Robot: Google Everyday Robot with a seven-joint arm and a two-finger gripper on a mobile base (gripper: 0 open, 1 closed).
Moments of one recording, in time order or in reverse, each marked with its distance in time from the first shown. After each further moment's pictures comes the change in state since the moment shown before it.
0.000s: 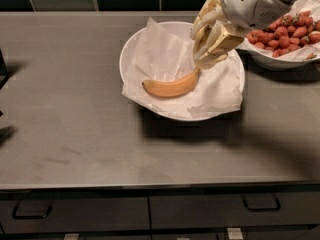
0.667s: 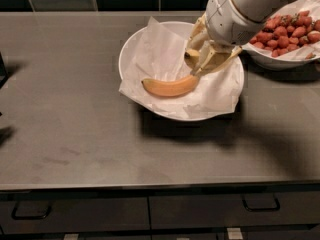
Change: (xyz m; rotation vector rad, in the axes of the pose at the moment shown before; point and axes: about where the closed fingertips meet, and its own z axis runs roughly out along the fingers) arm 0.023 0.010 0.051 -0.103 0.080 -0.054
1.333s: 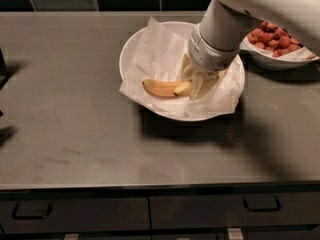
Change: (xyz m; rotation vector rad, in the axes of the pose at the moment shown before) arm 0.025 0.034 0.067 -0.187 0.131 -0.089
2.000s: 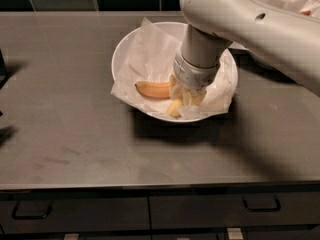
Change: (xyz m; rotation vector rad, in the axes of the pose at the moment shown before) arm -0.012 0.018 0.051 -0.149 0.004 -0.126
